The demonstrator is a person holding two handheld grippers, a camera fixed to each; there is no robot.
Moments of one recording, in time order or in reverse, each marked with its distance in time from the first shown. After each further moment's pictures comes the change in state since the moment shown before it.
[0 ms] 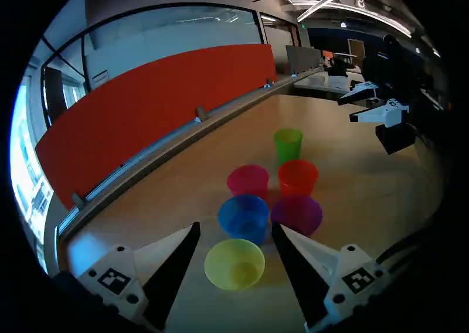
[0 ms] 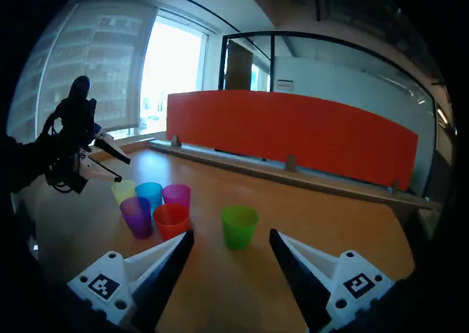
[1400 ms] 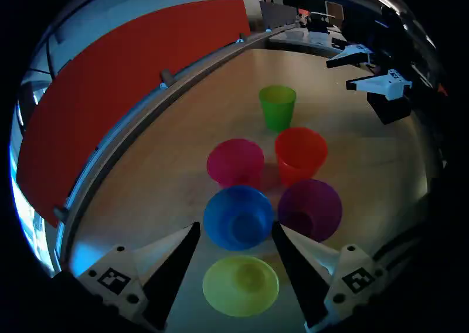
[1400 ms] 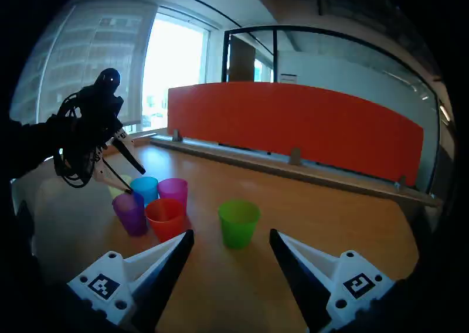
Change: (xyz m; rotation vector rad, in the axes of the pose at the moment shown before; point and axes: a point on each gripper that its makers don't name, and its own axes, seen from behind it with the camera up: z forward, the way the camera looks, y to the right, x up) left arm -0.018 0.010 0.065 -0.148 -0.262 0.113; right arm -0.014 0.007 0.024 0.030 -0.022 0.010
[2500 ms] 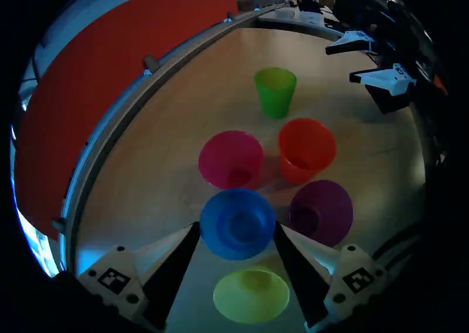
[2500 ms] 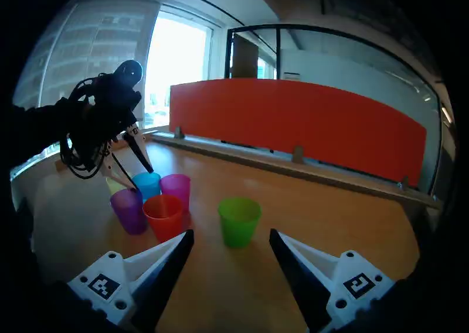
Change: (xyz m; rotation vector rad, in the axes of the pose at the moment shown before) left arm 0.002 -0.002 0.016 -0.063 -0.143 0.055; right arm -0.009 0.002 0.008 0.018 -0.013 -0.011
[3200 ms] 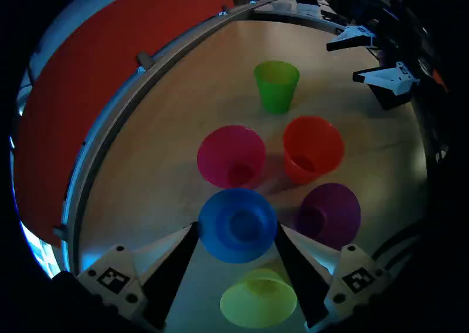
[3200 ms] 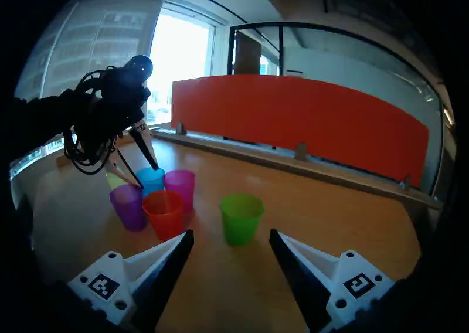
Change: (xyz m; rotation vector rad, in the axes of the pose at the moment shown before) left arm 0.004 -0.006 0.009 -0.013 -0.044 0.027; right arm -0.006 -0.001 0.006 0.011 -0.013 -0.008
